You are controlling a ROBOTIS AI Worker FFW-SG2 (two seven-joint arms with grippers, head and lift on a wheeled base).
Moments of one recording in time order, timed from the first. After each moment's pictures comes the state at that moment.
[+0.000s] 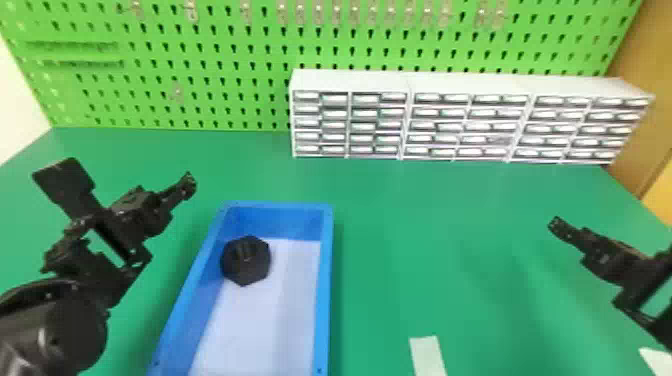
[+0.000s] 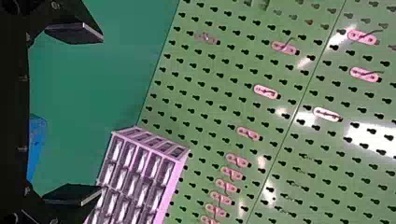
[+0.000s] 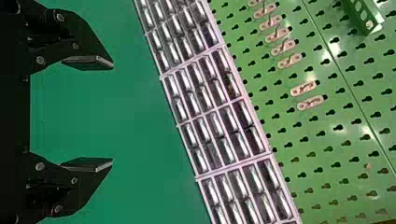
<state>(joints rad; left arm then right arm) -0.09 0.14 0.18 -1.69 0.49 0.36 -0.16 -0.13 -0.13 -0.50 -1.61 -0.32 0.63 0.47</state>
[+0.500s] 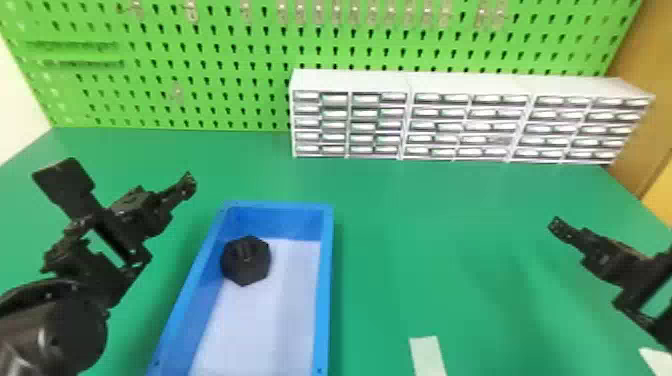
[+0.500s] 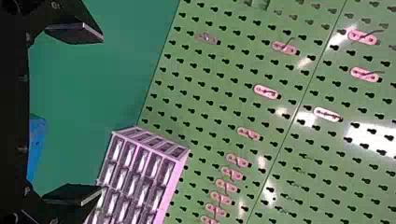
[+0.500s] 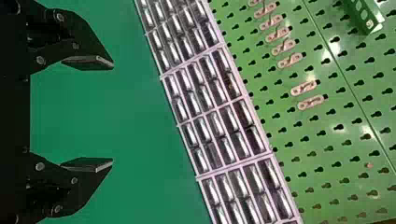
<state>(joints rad) -0.09 0.14 0.18 -1.69 0.49 0.36 -0.16 -0.13 -0.13 -0.50 -1.61 -0.32 0.63 0.47</state>
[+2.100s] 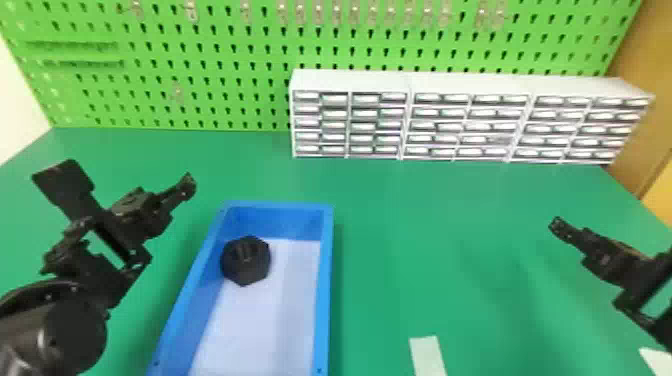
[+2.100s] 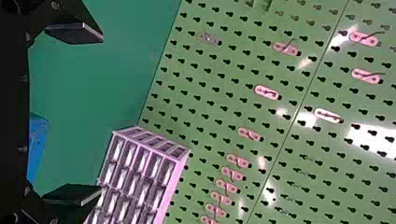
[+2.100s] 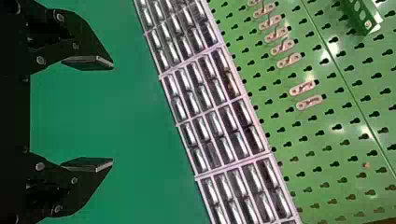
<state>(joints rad) -0.09 0.14 0.18 -1.69 0.50 0.36 -0.16 -0.13 -0.13 -0.50 -1.61 -0.32 0.62 0.47</state>
